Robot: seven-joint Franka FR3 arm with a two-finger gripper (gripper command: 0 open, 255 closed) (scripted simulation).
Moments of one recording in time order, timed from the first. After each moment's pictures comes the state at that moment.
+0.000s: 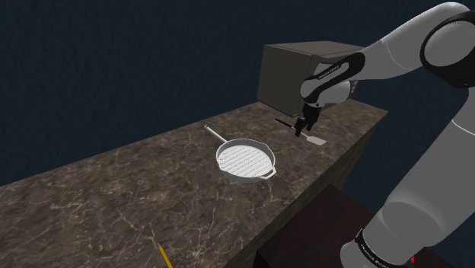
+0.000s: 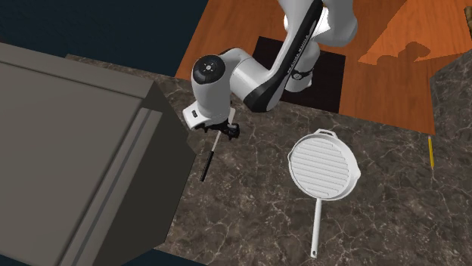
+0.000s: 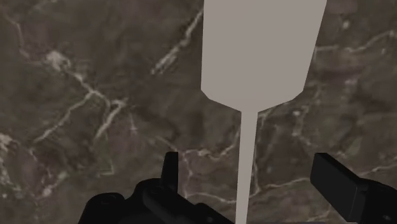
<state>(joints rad) -0.10 0.00 -0.40 -2.33 0.03 2.39 -0.50</state>
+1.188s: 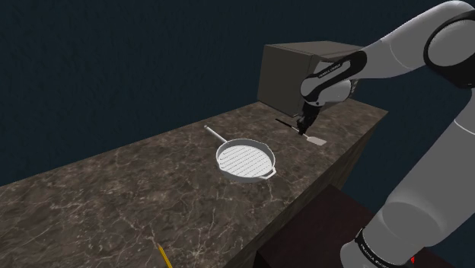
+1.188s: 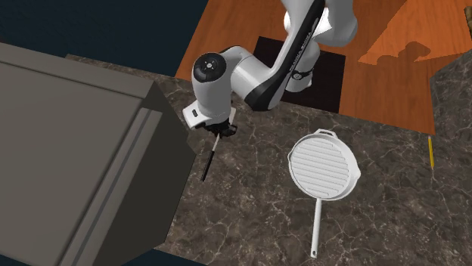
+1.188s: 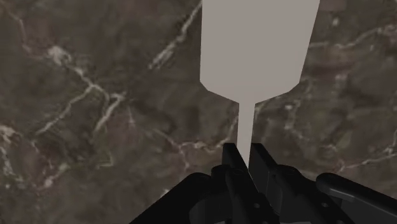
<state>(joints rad) -0.10 -0.02 -0.40 -2.33 0.03 2.38 -0.49</state>
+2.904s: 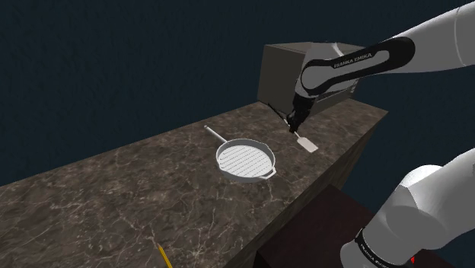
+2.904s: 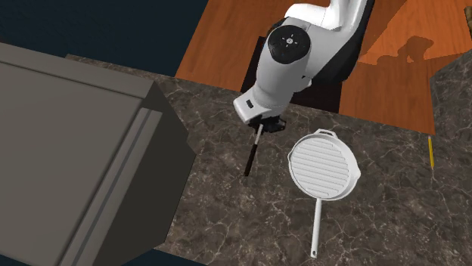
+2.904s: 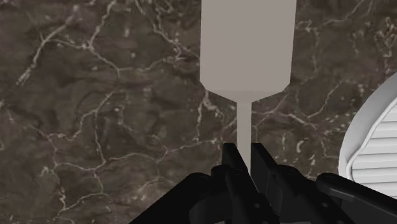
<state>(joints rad) -0.02 -0.35 -0.21 -2.47 -0.08 2.18 -0.15</state>
